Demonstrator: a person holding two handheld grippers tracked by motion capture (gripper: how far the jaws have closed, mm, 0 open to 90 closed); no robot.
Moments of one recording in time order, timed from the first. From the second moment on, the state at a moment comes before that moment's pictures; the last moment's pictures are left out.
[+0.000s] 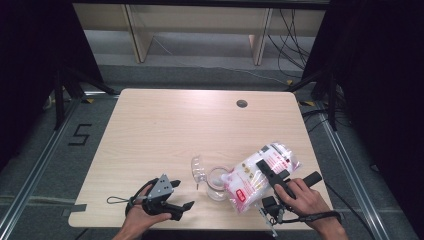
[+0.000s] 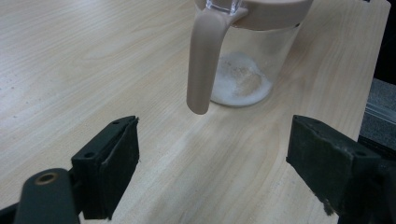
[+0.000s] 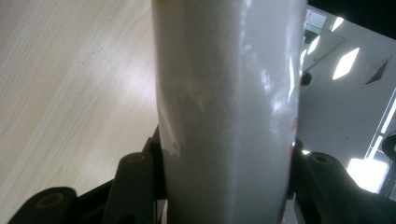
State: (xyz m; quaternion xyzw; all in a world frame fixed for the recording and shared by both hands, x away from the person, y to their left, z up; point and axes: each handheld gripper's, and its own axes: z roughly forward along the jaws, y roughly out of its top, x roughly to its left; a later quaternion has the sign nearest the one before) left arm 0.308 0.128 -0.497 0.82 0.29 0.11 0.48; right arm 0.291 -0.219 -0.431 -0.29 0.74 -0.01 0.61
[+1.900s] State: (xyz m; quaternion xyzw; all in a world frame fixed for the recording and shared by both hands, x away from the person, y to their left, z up) left arm 0.308 0.129 -0.497 0.82 0.29 0.12 0.47; right arm 0.291 -0.221 -0.431 -0.28 0.74 -0.01 0.61
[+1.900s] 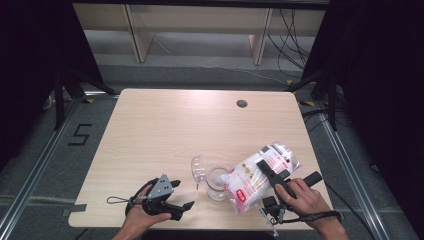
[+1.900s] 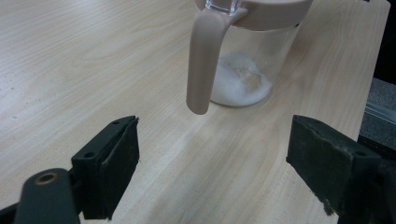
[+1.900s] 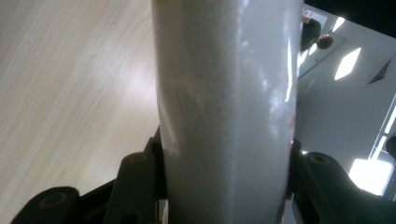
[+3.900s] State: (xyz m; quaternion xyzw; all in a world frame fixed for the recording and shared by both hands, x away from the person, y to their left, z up) left arm 0.308 0.129 -0.497 0.82 0.29 0.12 0.47; right arm 0.290 -0.220 -0.430 -0.29 0.74 -0.01 0.61
